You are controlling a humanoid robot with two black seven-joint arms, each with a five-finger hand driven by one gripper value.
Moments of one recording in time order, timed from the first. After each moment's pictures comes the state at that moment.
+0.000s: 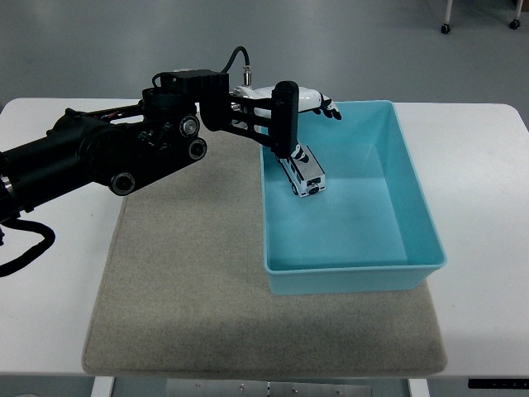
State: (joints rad) left arm -1.22 0.21 -0.31 -1.00 1.44 -0.18 0.03; right arm 0.04 0.00 -0.01 0.10 -0.03 0.15 0.06
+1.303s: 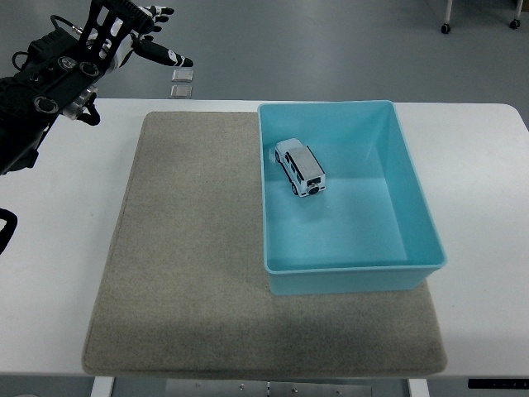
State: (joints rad) left arm -1.19 0.28 -0.45 -0.44 0.80 -0.02 0.02; right arm 0.04 0.00 -0.01 0.10 -0.03 0.15 0.06
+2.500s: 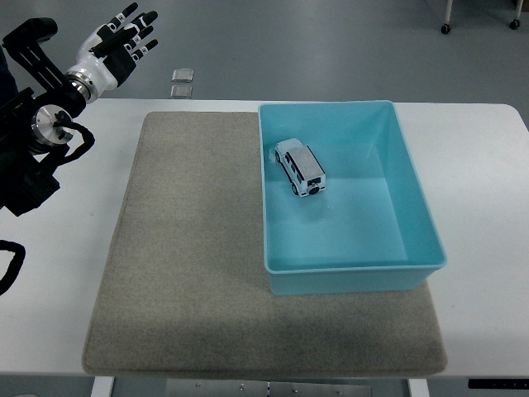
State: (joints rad) left arm -1.05 0.27 -0.65 -0.35 -0.08 -0.31 -0.12; right arm 0.04 0.00 -0.01 0.10 -0.02 0.15 0.06
